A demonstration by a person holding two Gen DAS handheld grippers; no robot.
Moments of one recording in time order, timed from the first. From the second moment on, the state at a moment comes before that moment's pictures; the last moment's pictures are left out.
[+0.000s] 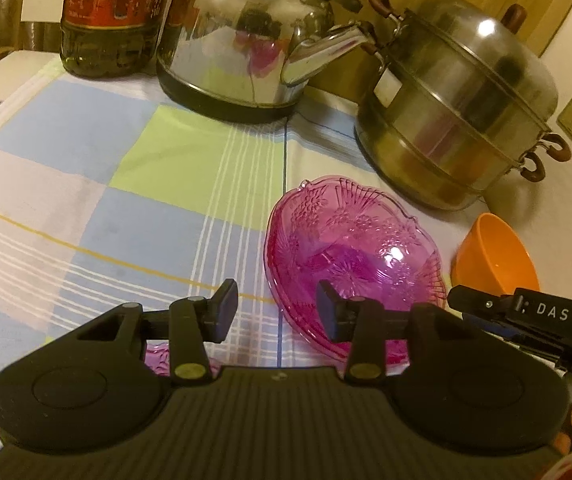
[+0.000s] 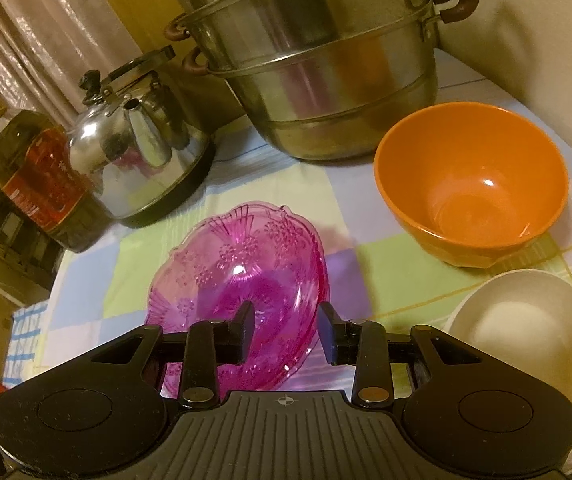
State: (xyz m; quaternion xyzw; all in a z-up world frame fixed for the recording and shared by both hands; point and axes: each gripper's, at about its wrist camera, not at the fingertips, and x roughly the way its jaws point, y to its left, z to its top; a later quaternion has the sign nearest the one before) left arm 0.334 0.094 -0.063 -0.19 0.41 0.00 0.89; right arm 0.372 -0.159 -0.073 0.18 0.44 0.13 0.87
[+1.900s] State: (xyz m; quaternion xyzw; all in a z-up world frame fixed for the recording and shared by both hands) left arm 0.169 0.185 -0.082 -0.23 0.43 0.08 0.87; right arm 0.238 -0.083 -0.113 0.17 0.51 0.21 0.82
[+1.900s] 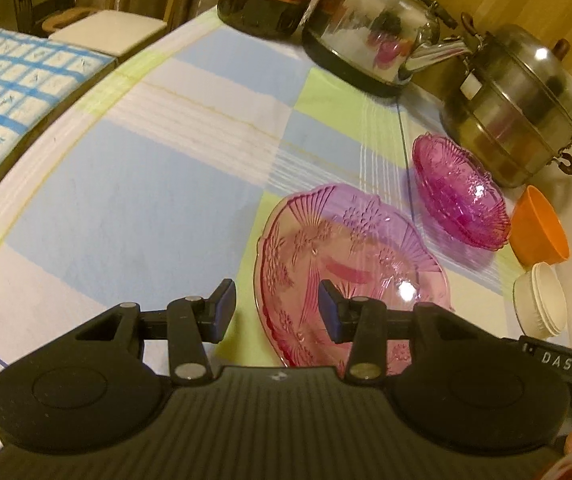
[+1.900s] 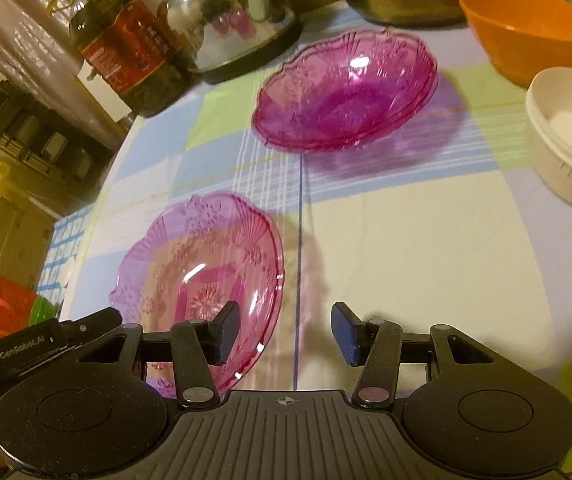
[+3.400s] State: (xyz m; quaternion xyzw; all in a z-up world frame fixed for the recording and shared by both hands) left arm 0.171 0.178 -0.085 -0.20 0.43 0.08 0.87; right arm 0.241 -0.064 -0.117 0.15 0.50 0.24 0.82
